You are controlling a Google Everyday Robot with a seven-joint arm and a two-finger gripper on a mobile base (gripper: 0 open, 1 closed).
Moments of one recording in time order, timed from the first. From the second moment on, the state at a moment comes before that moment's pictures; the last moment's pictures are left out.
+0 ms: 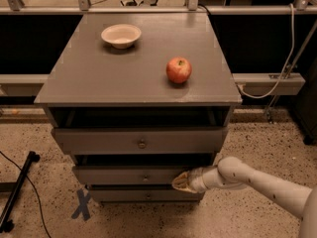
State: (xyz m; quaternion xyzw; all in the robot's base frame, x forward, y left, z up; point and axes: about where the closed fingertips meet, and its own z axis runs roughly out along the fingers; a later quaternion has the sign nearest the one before) arm 0.547 -0.083 0.371 -0.67 0.61 0.21 0.37
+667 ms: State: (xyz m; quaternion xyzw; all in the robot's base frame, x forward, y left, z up) arm 0.549 -0.107 0.372 -0.64 0.63 0.20 0.39
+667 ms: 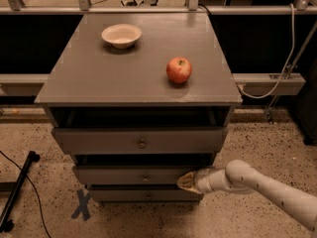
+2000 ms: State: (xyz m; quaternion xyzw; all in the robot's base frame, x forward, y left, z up) arm 0.572 -0.112 0.357 -0.62 0.63 0.21 0.42
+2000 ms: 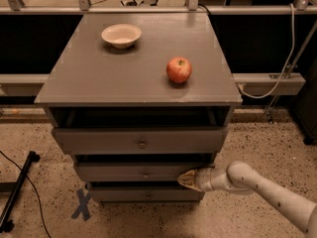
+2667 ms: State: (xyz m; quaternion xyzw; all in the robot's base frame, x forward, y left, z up) arm 0.514 -0.139 0.368 -0.65 0.64 0.20 0.36
